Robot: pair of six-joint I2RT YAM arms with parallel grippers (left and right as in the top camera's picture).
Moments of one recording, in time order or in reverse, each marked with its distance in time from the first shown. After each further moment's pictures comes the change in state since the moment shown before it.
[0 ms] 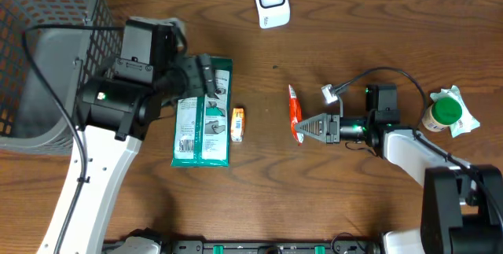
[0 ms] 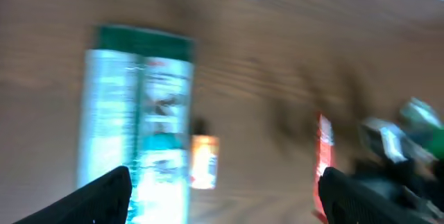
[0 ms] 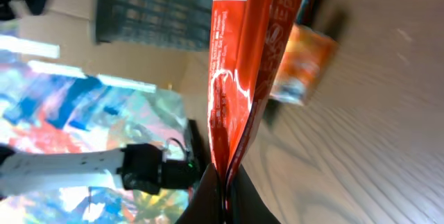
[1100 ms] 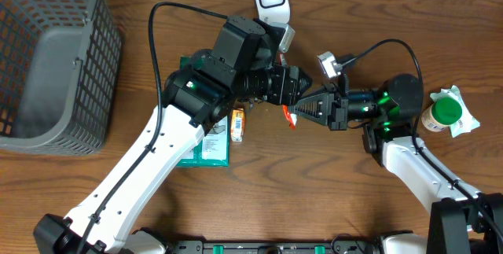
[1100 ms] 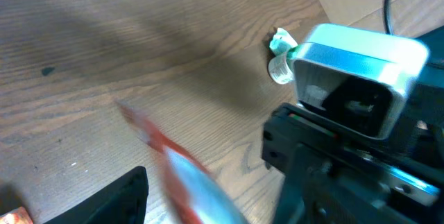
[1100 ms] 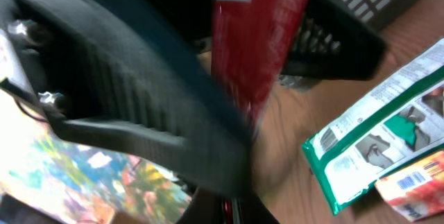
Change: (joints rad) left arm -0.309 0.168 0.000 0.324 0.237 0.021; right arm 0.086 -0.124 0.011 1.002 -0.148 0.775
